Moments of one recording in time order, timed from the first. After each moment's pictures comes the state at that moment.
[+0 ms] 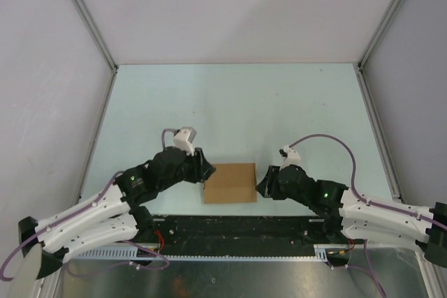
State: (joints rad) left arm -0.95 0.71 0.59 -0.45 -0.16 -0.72; right arm 1.10 0.82 0.42 -0.30 0.26 0.99
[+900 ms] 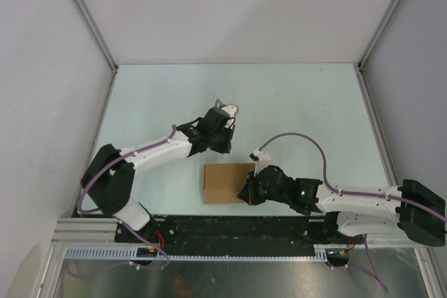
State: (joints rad) left arm -0.77 1.55 1.04 -0.33 -0.01 -0.36; right arm 1.21 1.08 0.50 -0.05 0.11 0.88
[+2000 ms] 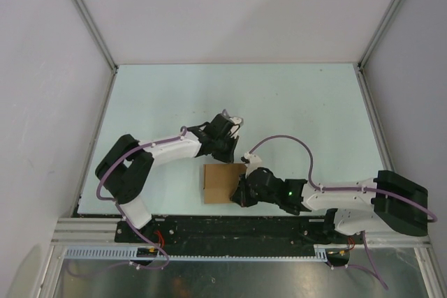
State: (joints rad) left arm -0.76 1.70 1.03 -0.32 0.13 -0.37; right arm 1.23 1.26 0.51 0.11 0.10 0.91
